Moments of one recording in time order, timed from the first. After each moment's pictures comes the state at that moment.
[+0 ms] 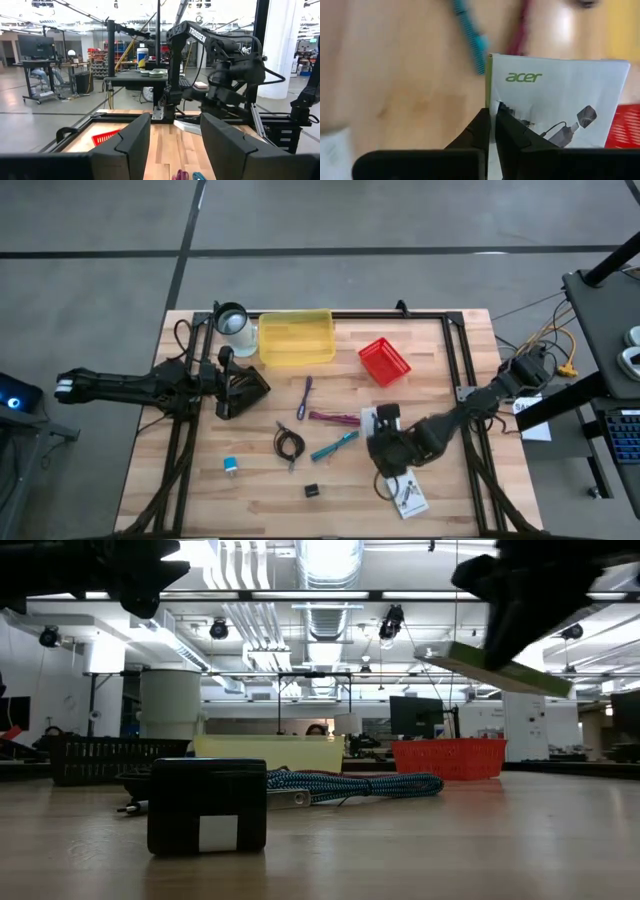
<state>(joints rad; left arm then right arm) 0.00 0.48 0.24 0.36 -0.04 -0.01 0.52 1.64 1.20 -0.90 0.47 0.34</state>
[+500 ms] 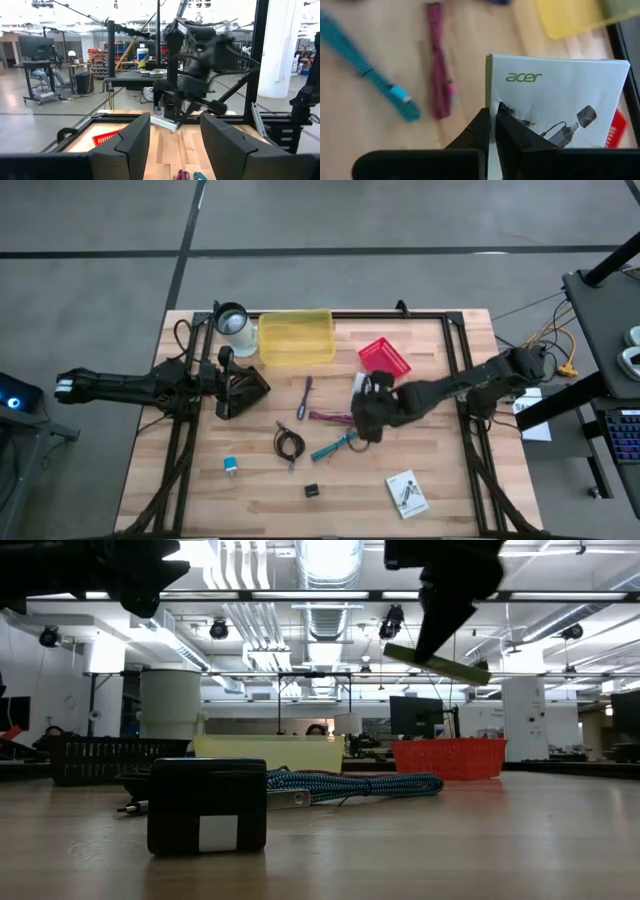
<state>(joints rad) 0.00 0.48 0.24 0.36 -0.04 0.01 0.24 1.64 1.30 -0.94 0.47 0.42</state>
